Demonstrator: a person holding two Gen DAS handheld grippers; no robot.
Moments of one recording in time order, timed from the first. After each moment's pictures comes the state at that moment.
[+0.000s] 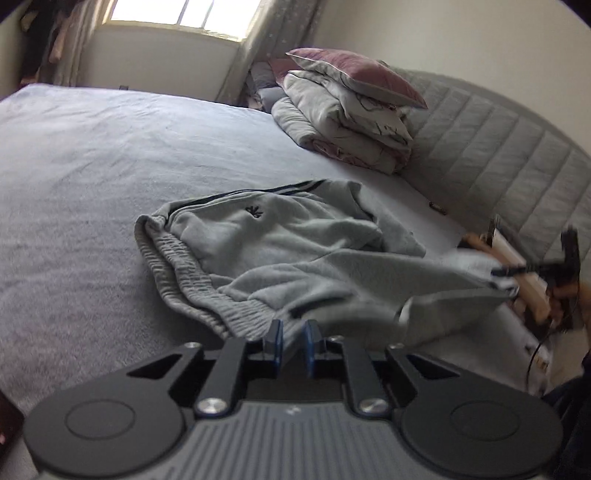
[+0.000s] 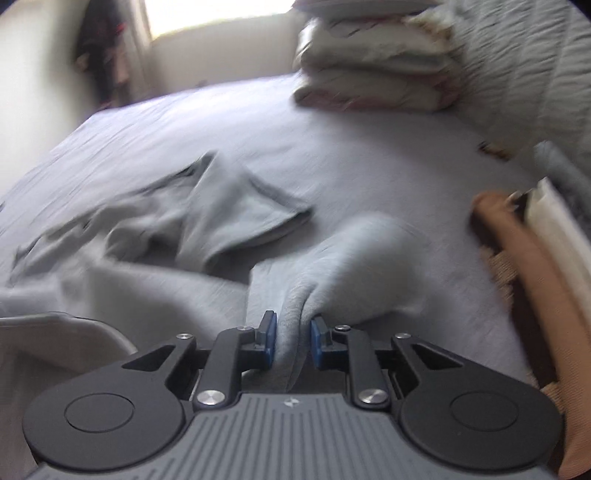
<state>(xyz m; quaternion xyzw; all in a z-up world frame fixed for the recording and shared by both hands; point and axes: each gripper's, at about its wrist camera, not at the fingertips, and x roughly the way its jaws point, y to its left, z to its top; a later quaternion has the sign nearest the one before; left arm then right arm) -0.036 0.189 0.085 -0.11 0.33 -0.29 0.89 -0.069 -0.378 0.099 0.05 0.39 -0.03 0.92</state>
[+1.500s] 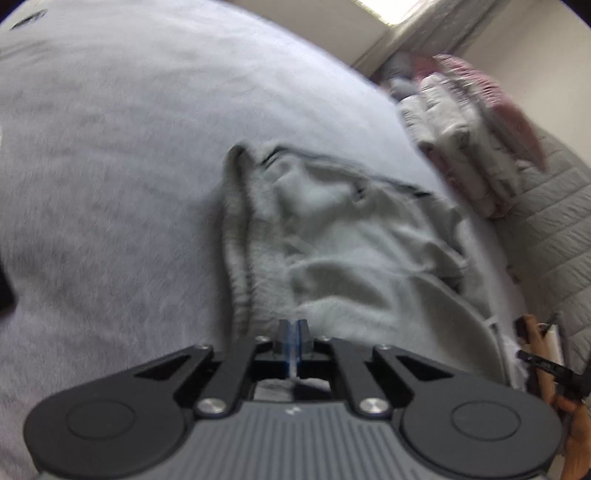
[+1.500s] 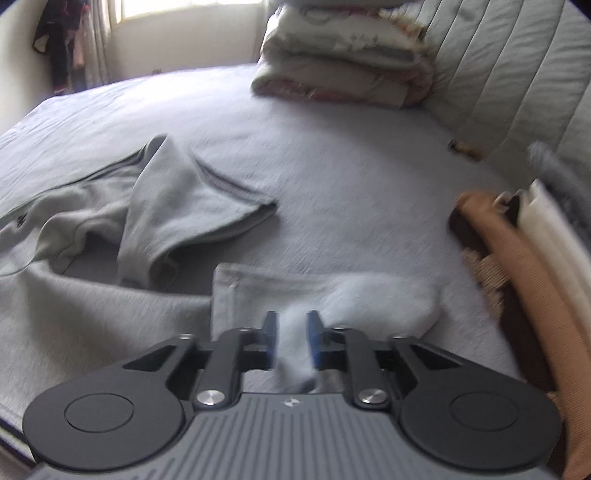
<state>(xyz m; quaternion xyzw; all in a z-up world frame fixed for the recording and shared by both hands) 0.005 0.179 0.044 -0.23 0.46 -0.10 0.85 -0.025 -0.370 0.068 0.03 0.40 -0.10 0.91</state>
